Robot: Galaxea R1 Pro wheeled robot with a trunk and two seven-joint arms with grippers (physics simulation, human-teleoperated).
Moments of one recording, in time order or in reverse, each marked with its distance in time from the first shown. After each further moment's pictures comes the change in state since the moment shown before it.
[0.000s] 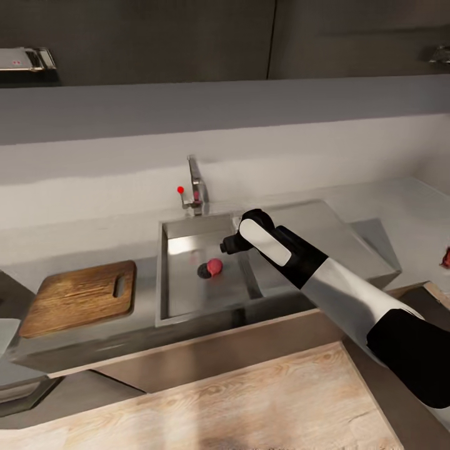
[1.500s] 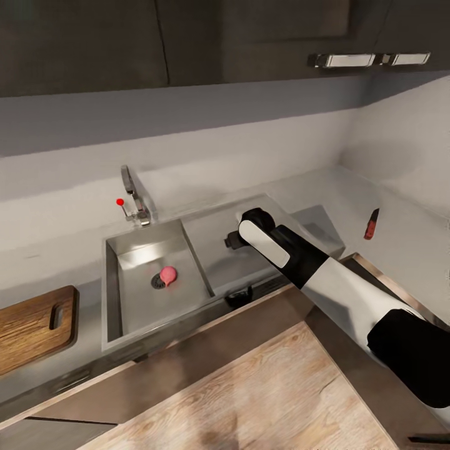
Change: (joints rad) left arm 0.000 0.001 0.000 -0.001 0.000 -0.001 0.000; right arm 0.000 -0.001 -0.007 -0.012 0.144 -0.005 0.003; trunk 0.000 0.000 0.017
